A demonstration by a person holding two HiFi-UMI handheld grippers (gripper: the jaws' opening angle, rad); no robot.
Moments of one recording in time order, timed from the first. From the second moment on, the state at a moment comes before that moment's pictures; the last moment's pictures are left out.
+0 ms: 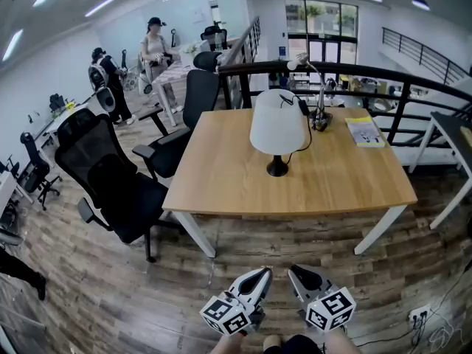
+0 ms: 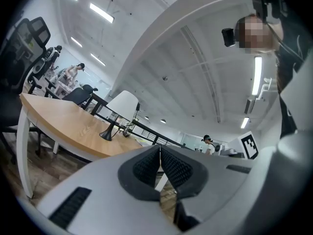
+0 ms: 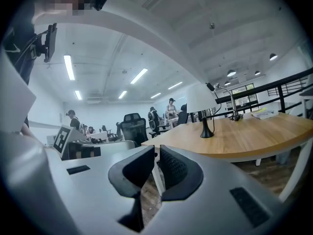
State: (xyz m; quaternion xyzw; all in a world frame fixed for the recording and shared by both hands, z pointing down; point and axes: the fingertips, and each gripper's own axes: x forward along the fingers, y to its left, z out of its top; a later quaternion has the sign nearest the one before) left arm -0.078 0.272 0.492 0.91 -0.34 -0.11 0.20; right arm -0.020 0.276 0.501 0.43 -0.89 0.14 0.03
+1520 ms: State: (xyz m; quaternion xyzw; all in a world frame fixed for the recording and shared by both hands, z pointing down) left arm -0.023 0.018 0.498 0.90 -0.37 -0.12 0.22; right arm 0.011 0.017 0.530 0.36 -0.92 0.15 0.04
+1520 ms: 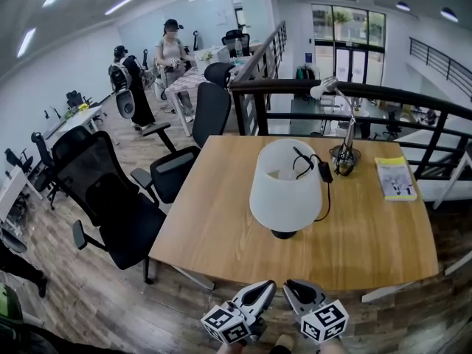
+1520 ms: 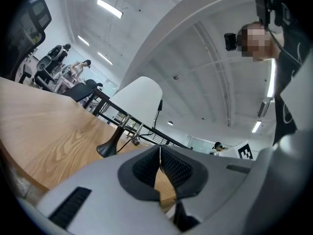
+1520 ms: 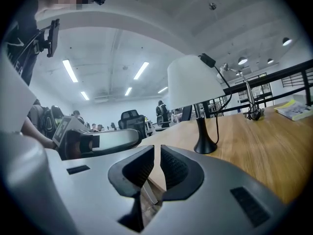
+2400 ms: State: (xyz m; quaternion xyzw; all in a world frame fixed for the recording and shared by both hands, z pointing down) left arm 0.006 -0.040 0.505 0.90 -0.32 -0.16 0.25; right arm 0.028 -0.032 0.557 0.36 -0.92 0.17 0.03
